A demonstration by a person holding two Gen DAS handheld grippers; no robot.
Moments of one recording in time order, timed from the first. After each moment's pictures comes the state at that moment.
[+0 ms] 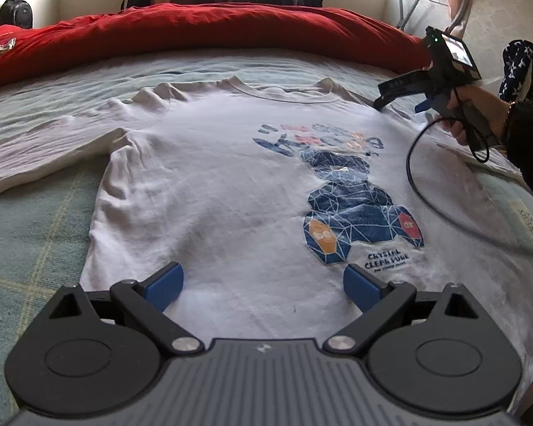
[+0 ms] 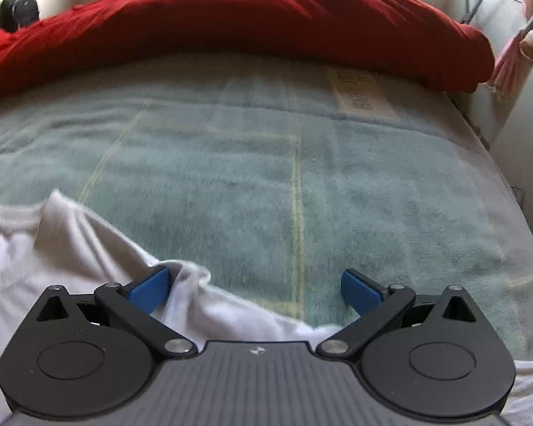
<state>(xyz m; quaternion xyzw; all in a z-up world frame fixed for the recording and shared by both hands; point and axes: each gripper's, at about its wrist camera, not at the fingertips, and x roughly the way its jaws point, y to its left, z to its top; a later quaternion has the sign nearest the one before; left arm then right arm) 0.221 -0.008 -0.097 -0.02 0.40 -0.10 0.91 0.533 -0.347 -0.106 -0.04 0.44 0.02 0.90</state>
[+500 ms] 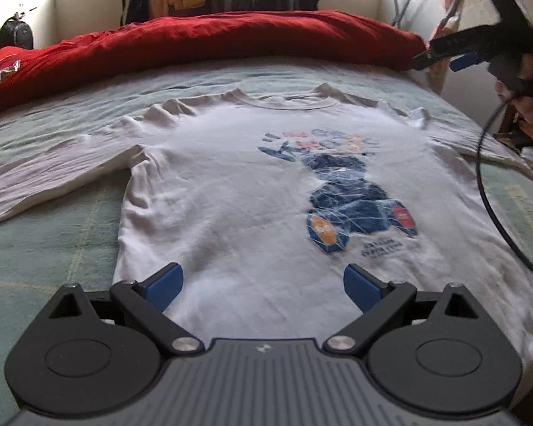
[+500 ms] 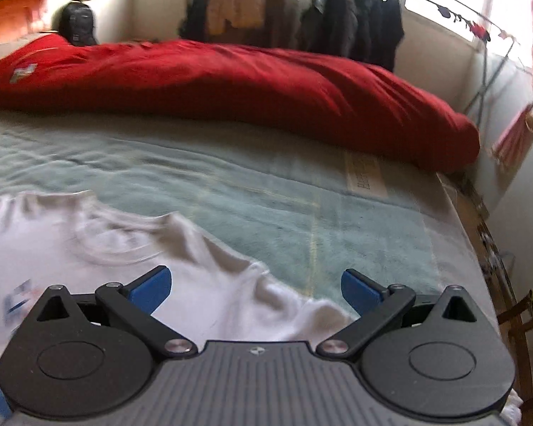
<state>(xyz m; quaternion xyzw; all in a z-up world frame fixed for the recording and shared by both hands) 0.198 -0.004 -0.077 0.01 0.39 -0.10 0.92 0.397 -0.320 0.004 -0.09 0.36 0.09 0.92</state>
